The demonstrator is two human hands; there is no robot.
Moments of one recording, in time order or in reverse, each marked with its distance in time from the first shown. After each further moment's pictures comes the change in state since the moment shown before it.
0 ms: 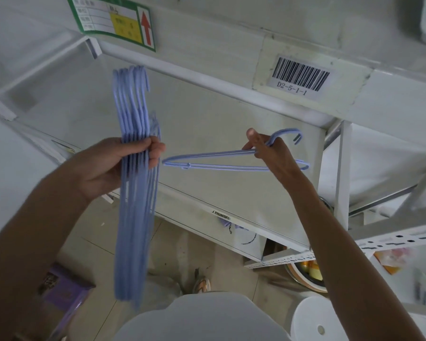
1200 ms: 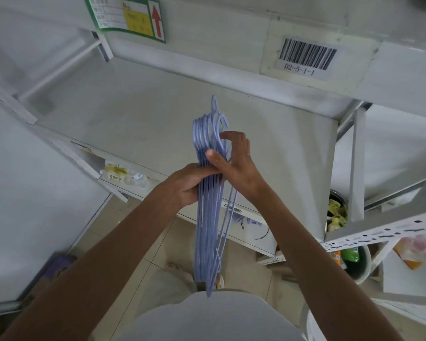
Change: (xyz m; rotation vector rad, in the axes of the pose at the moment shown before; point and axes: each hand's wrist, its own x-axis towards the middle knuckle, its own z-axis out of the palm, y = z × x) left_hand 0.053 -0.099 0.069 0.001 -0.091 -0.196; right_hand -0.052 -0.033 0.088 0.171 -0.070 -0.258
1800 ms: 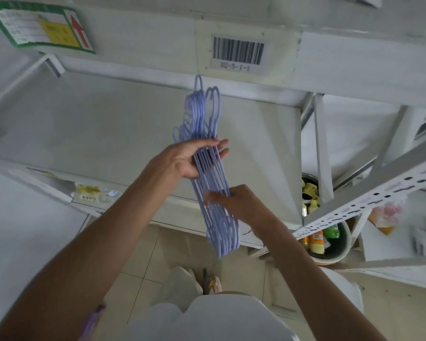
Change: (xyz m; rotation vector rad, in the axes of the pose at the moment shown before) left_hand 0.062 0.047 0.060 -0.193 -0.014 -0.253; right_hand -0.074 0.023 -0.034 0.004 -0.102 0.594
